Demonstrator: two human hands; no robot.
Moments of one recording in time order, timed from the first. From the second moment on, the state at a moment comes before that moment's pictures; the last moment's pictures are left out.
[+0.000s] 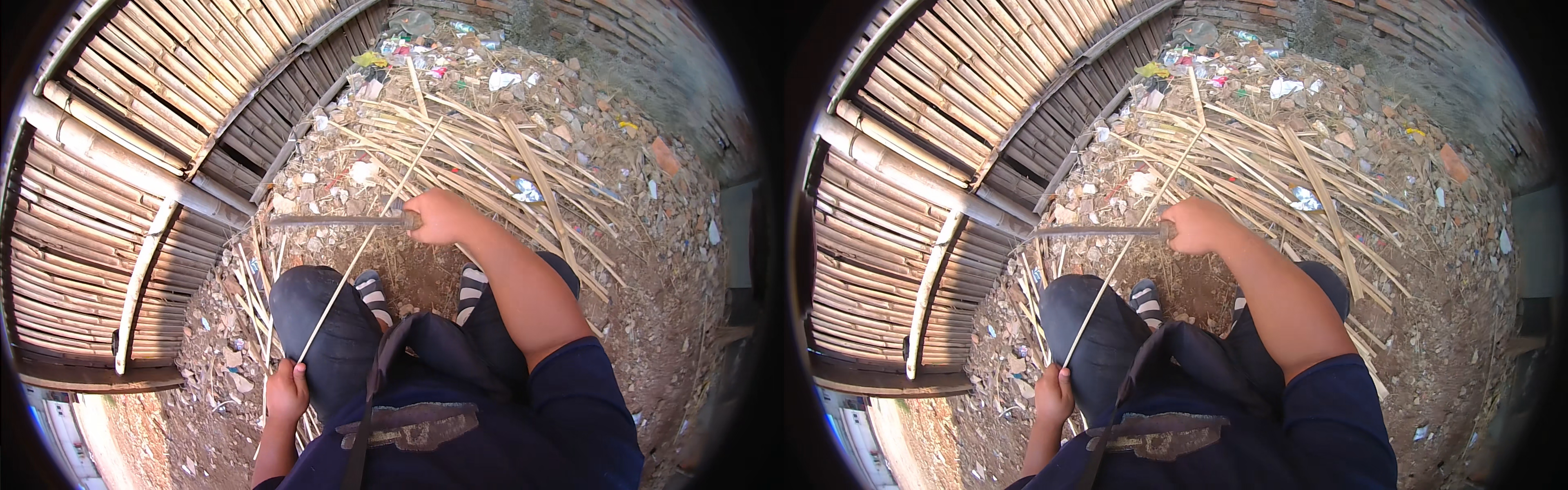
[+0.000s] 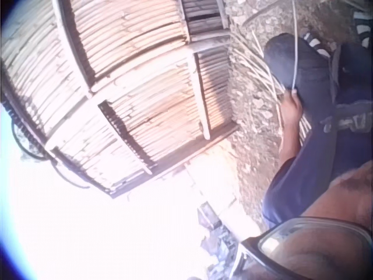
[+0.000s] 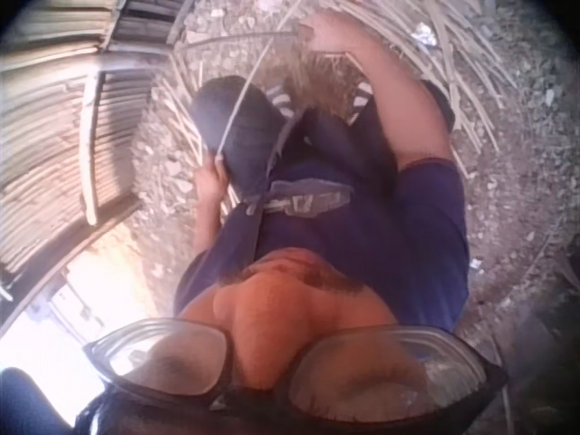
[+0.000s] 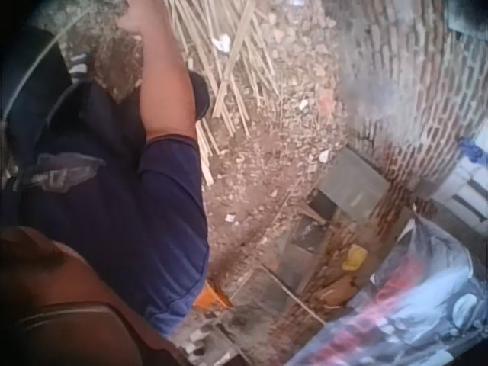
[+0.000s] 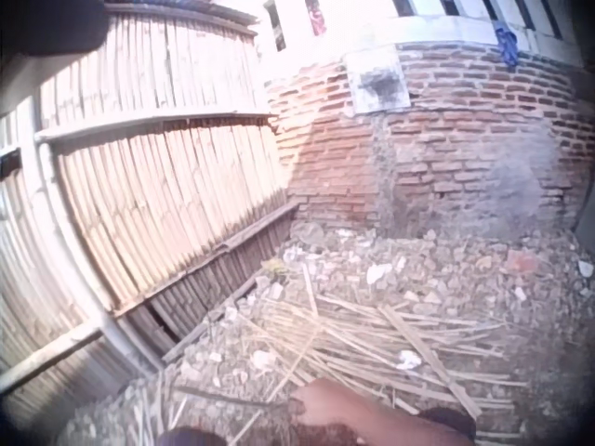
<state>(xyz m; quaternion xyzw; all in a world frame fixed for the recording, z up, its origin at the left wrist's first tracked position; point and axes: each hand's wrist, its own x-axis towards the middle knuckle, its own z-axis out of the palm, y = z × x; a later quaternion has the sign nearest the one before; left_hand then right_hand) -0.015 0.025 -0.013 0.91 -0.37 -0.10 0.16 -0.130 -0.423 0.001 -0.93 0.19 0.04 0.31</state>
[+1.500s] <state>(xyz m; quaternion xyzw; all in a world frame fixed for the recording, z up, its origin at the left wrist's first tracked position) -0.003 0.016 0.007 0.92 -0.36 -0.14 0.11 -0.135 -0.466 -0.022 -0.87 0.35 -0.07 0.33</state>
